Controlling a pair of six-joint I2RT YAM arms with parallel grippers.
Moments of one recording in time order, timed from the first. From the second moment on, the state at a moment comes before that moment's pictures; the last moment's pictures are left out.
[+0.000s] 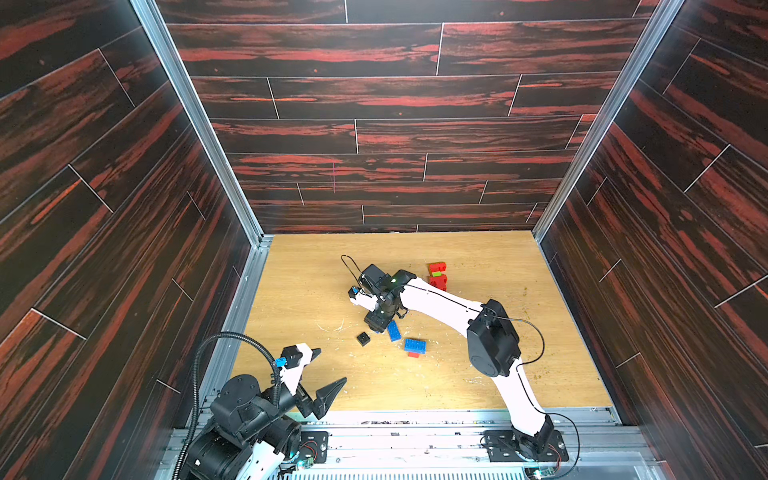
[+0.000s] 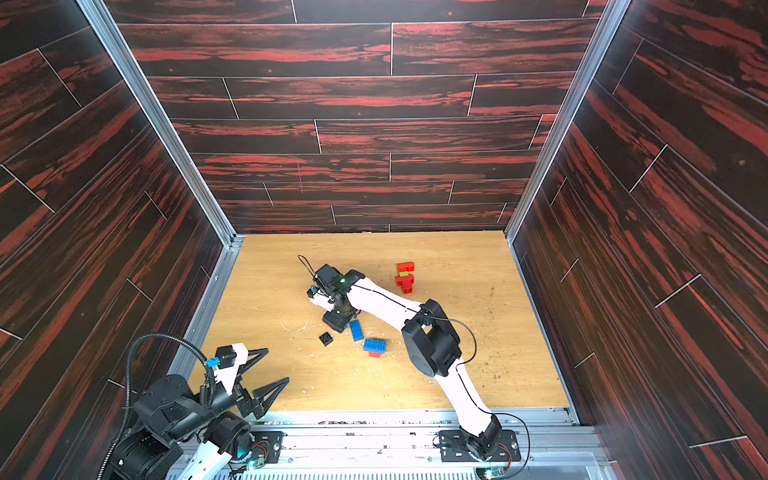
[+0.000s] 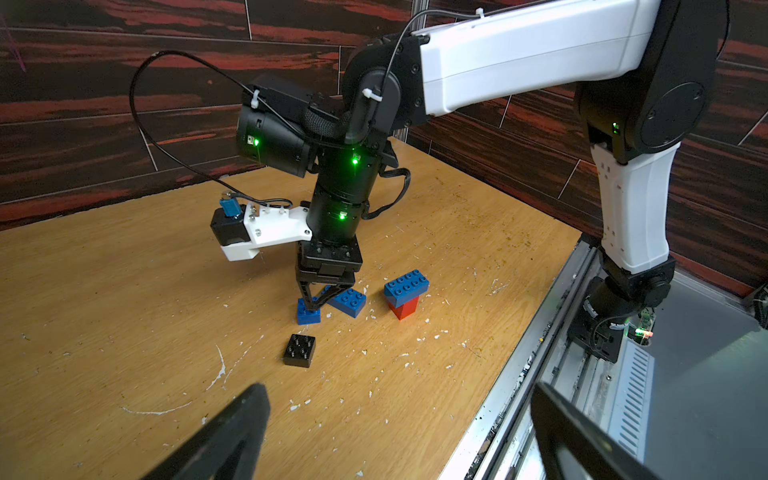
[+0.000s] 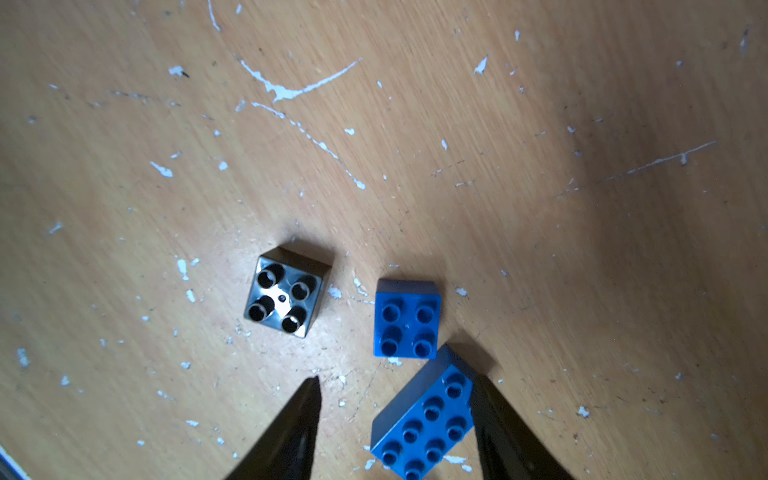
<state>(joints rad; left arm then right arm) -0.44 0.08 0.62 -0.77 0.42 -0.05 0.90 2.26 1.97 -0.98 -0.04 -0.19</state>
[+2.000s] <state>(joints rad) -0.44 0.08 0.62 -0.77 0.42 -0.05 0.89 2.44 2.12 -1.07 -0.06 -0.20</state>
